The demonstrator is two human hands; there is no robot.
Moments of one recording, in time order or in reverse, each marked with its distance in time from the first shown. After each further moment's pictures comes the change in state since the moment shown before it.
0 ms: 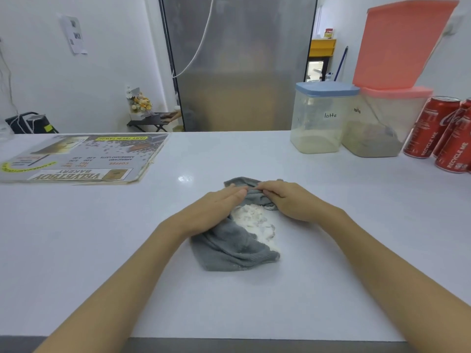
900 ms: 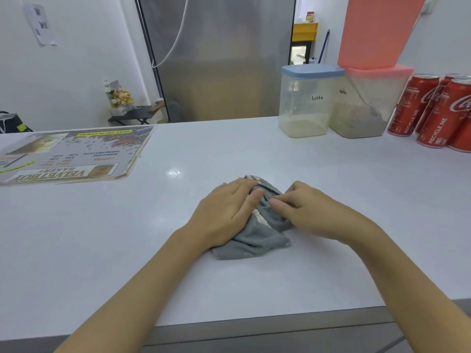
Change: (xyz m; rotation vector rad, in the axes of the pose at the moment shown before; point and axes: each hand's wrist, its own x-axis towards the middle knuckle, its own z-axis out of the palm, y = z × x) left_hand -0.017 0.017 0.038 0.378 0.174 0.245; right_hand -0.078 -0.034 -0.002 0.026 0.016 0.231
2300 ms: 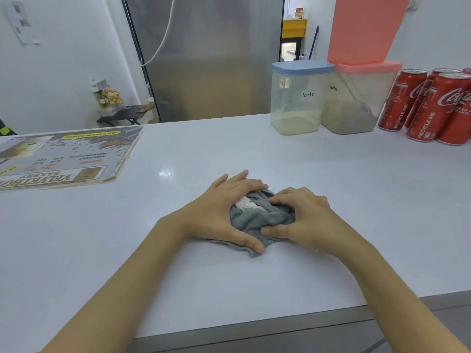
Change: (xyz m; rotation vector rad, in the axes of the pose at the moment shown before) left_hand 0.015 -0.017 -0.012 -0.067 -0.264 0.243; right_hand -0.012 0.004 0.014 -0.029 0.177 -0.042
